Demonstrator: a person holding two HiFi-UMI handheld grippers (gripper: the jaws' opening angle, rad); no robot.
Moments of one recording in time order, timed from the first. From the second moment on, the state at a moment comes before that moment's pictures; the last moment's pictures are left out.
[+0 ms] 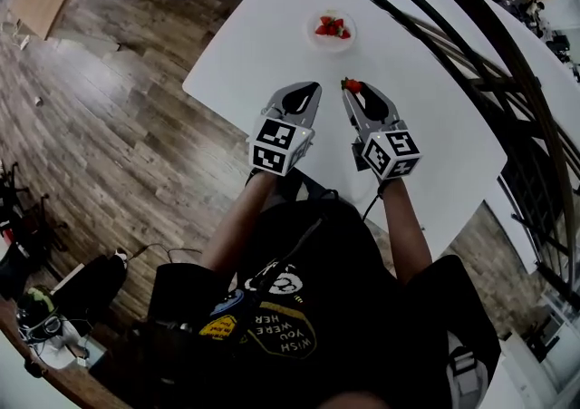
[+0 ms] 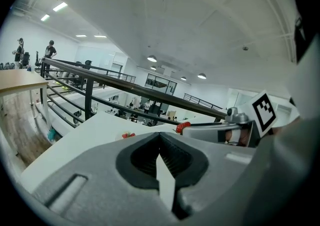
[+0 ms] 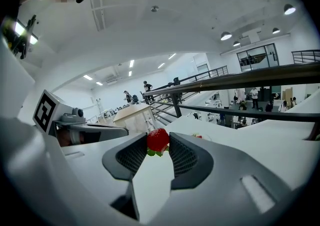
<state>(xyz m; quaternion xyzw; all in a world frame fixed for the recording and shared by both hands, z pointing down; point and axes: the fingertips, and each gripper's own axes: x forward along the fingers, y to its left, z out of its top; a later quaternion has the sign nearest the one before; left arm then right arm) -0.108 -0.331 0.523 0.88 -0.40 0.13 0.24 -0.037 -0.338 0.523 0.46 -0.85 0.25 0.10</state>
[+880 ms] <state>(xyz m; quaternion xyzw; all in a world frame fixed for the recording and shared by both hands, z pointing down) -0.080 -0.381 0.584 0.88 -0.36 0.12 0.29 -0.020 -0.396 0.590 0.47 -0.83 0.26 0.14</state>
